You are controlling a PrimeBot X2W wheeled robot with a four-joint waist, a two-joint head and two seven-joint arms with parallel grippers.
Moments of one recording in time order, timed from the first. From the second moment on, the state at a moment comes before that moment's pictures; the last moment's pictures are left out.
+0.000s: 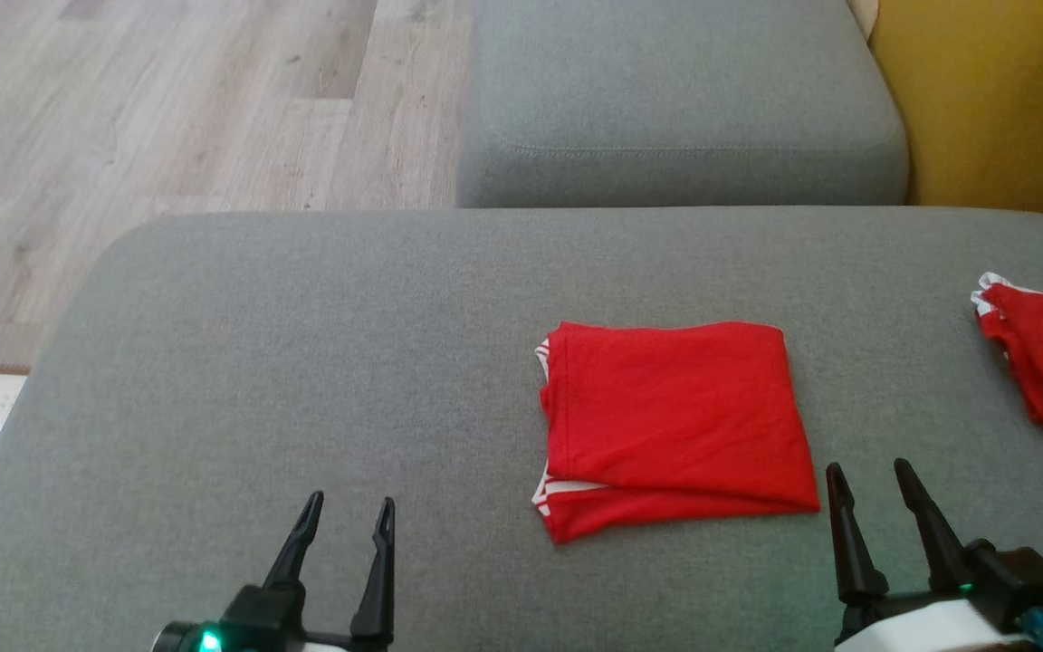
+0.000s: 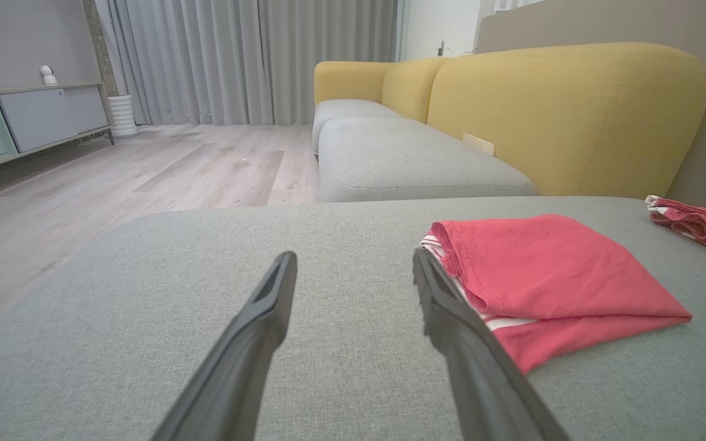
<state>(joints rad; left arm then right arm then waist) 0.22 0.06 -0.29 0.05 -0.08 0.09 -0.25 0.16 -0.09 0.06 0.20 0.21 0.13 -0.25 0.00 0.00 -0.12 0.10</state>
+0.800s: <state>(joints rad) 0.07 0.06 -0.45 0.05 -0.09 0.07 -0.25 -0.28 -0.28 0.18 0.59 0.68 0.13 0.04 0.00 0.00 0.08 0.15</state>
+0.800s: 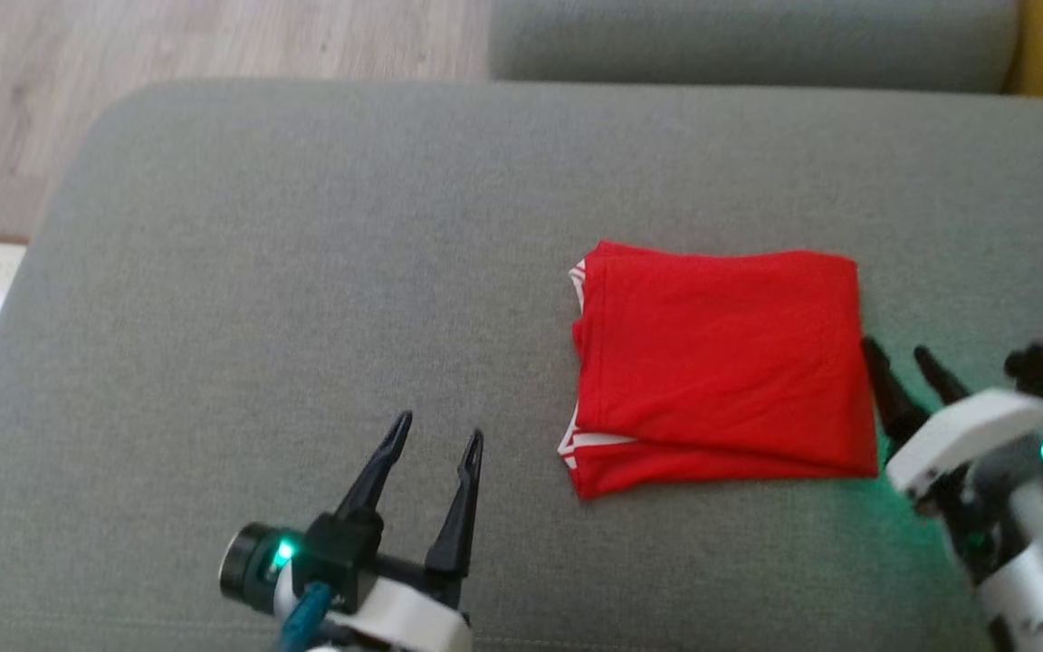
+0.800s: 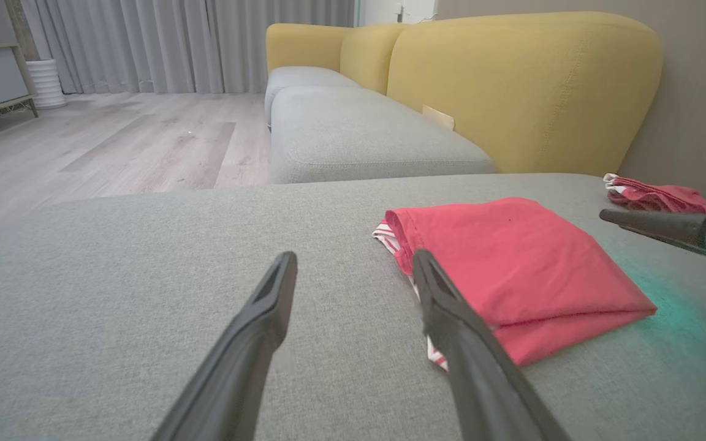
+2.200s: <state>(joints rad) -0.13 0.06 -0.51 0.06 -0.11 0.09 -0.25 -0.55 -0.46 0.51 0.54 0.99 0.13 0.23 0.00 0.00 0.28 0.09</state>
